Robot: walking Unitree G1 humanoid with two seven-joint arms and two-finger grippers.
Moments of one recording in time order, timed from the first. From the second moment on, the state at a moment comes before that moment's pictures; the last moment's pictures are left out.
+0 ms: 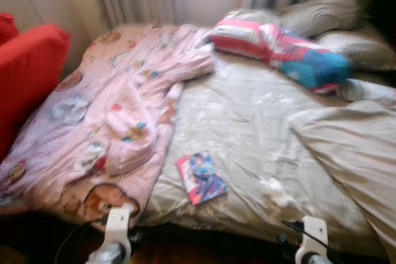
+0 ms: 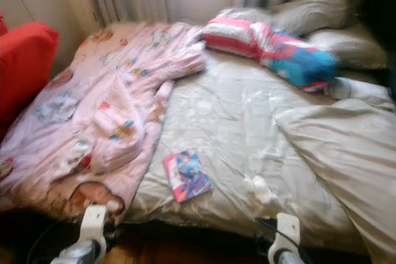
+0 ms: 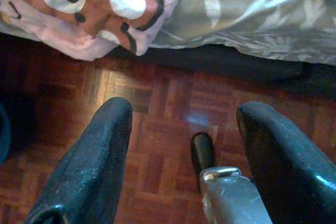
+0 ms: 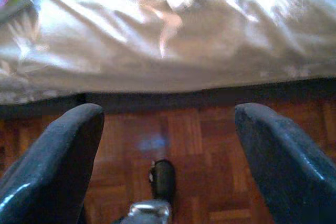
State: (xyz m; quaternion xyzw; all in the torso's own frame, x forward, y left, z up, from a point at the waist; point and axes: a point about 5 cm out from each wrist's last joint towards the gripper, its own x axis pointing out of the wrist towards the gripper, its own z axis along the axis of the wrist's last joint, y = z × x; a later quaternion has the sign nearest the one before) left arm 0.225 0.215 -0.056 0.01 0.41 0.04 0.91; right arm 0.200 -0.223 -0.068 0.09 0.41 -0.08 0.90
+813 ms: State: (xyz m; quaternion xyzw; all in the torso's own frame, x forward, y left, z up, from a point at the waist) left arm 0.262 0.217 -0.026 0.04 0.31 0.01 0.95; right arm 0.200 -0.223 -0.067 0.11 0.38 -0.10 0.91
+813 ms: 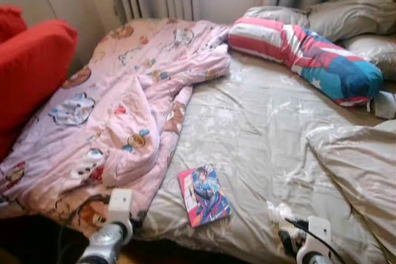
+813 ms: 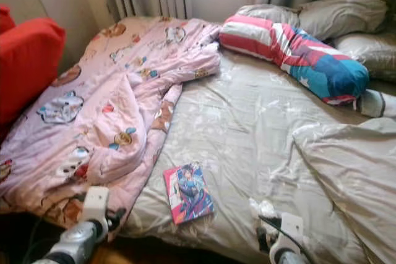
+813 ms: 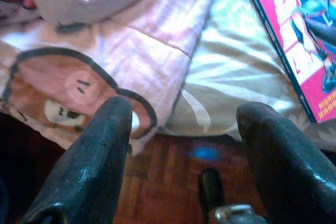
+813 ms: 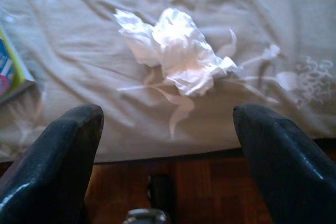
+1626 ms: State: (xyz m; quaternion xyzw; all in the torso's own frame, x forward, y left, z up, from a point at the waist) left arm 0.329 0.182 0.068 0.01 0.00 -0.02 1.00; right arm 0.288 -0.230 0.047 0.02 -0.02 -0.09 1.00
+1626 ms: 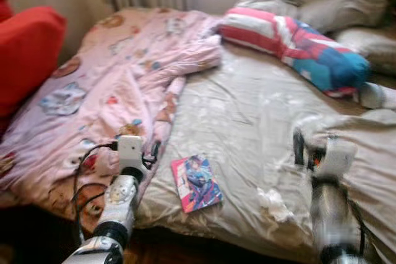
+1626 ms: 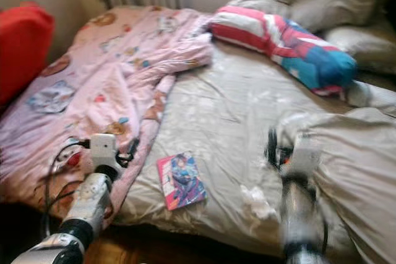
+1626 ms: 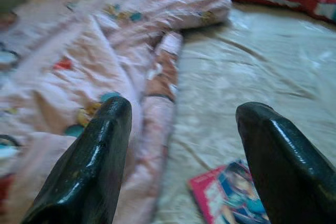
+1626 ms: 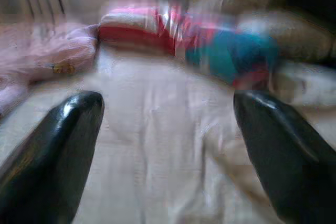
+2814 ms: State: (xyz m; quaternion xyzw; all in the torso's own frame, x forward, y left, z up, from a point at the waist) left arm 0.290 0.190 0.080 0.01 -0.05 -0.04 1.00; right arm 0.247 -0.224 0.058 -0.01 -0.04 -0.10 0.99
